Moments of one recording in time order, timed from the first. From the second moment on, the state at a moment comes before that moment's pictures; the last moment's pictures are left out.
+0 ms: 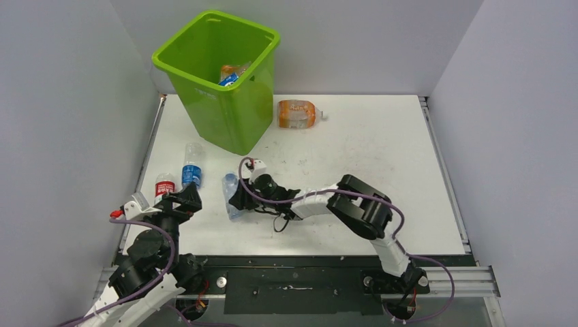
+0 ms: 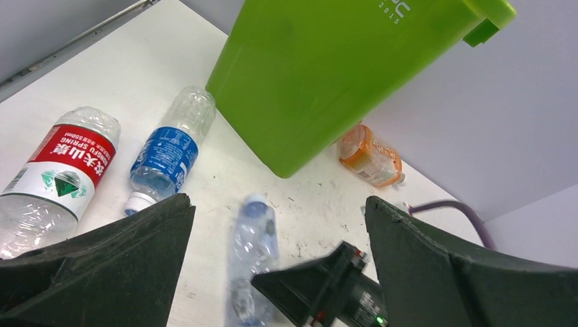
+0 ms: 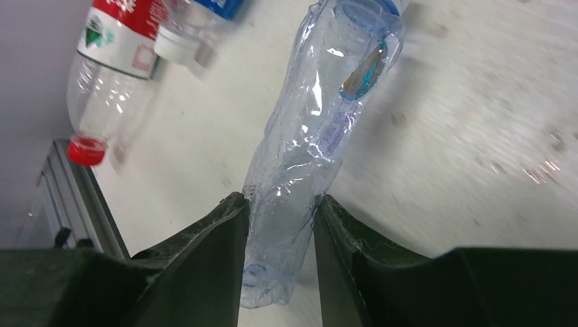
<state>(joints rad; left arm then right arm) -0.86 0.01 0.50 -0.47 -1.04 -0.59 1.05 2.17 1.25 0.50 -0.03 0.71</state>
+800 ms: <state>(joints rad) -0.90 0.62 0.63 -0.13 -0.21 -0.67 1.26 0.79 0.36 0.36 0.38 0.19</state>
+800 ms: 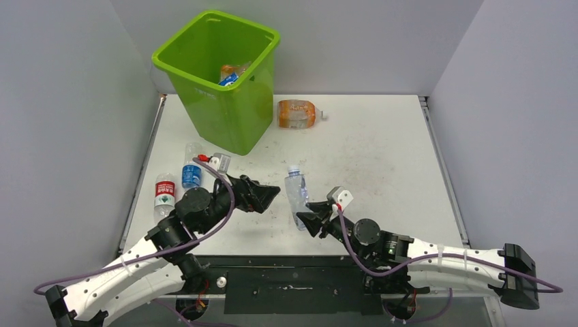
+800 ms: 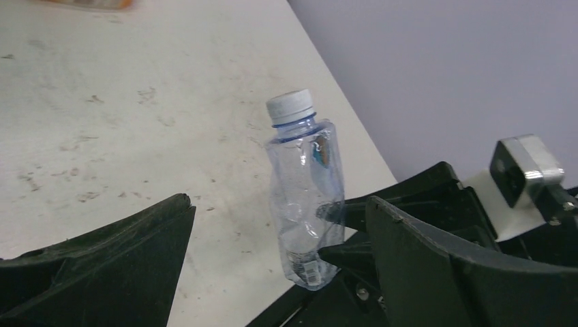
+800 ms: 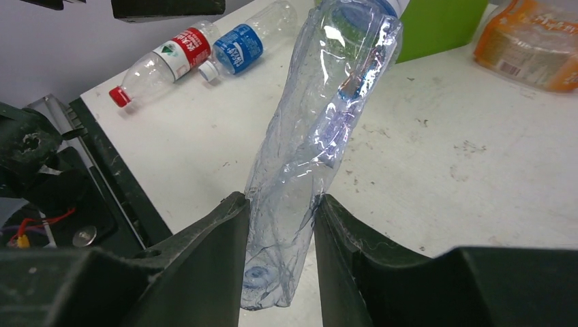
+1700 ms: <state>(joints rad) -0.90 0.97 0.63 0.30 0.02 -0.72 1.35 0.72 0.35 0.31 0.47 0.03</state>
